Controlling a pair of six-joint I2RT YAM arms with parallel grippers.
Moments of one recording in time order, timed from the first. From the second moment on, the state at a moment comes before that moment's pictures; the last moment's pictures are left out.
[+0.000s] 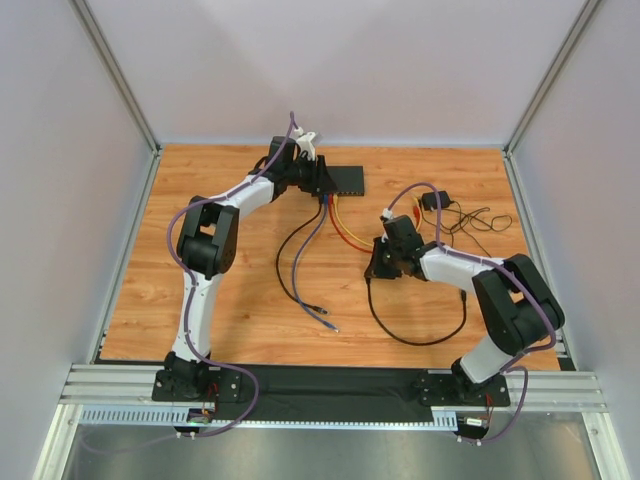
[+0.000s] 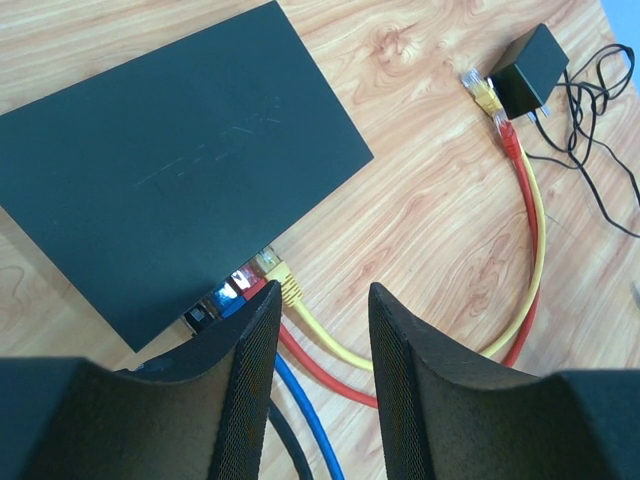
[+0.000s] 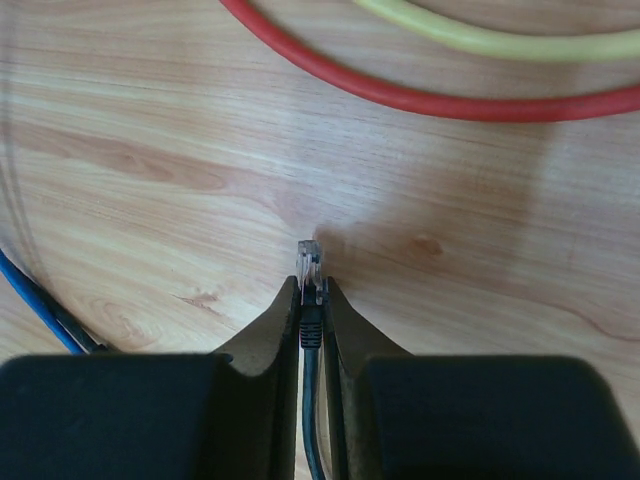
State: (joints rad) left arm -0.37 2.31 1.80 -0.02 0.57 -0.28; right arm 0.47 1.60 0.78 -0.12 -0.15 0.55
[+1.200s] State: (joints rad) left arm -0.38 2.31 1.86 -0.01 0.42 -0.25; right arm 0.36 2.09 1.57 -0.01 -0.02 0.71
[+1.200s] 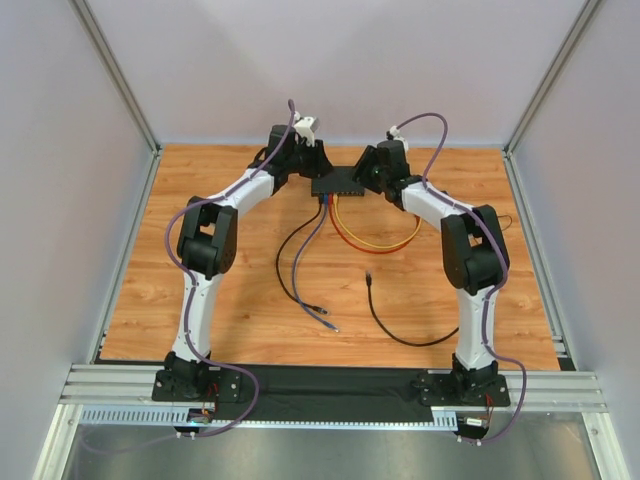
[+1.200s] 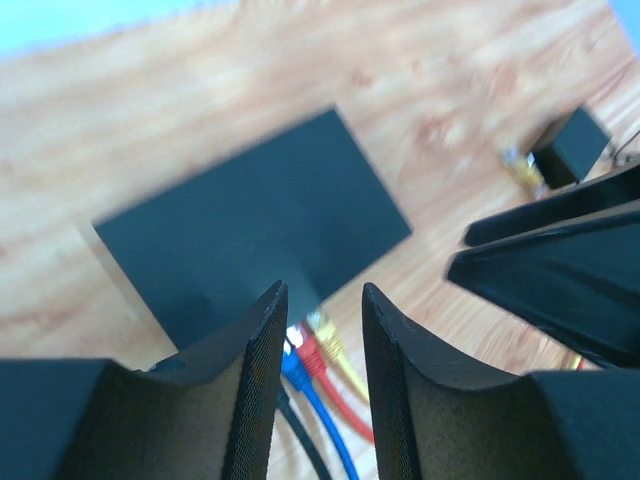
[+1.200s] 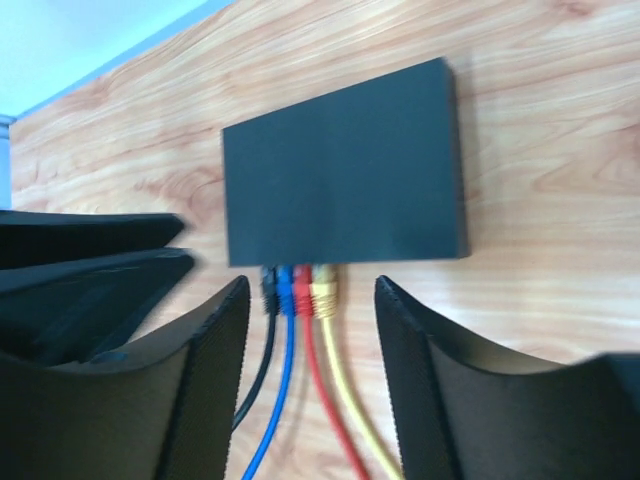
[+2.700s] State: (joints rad) left arm -0.39 2.48 2.02 -0.11 0.41 -0.36; right arm 0.32 2.28 1.44 0.32 -0.33 0.88
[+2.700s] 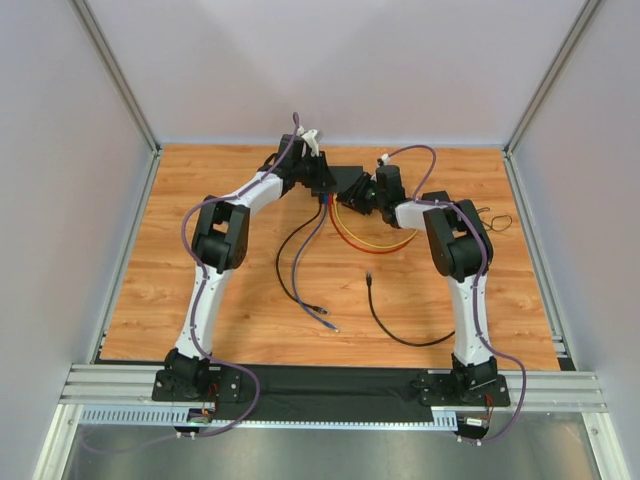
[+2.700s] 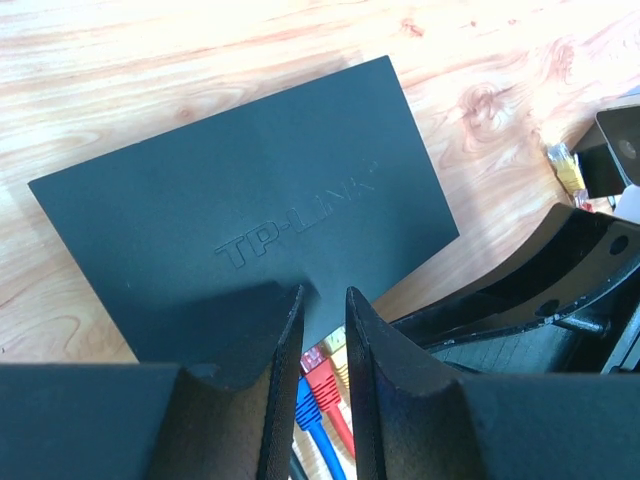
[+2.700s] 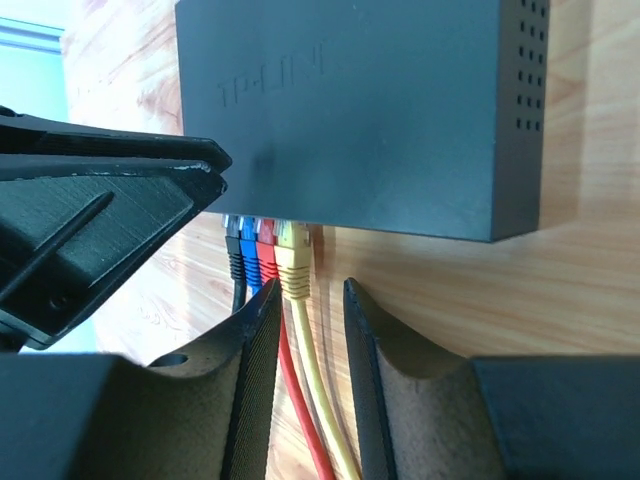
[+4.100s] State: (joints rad) left arm -0.39 2.49 2.03 -0.14 0.43 -0.40; right arm 0.30 2.42 1.63 0.28 -0.41 1.03
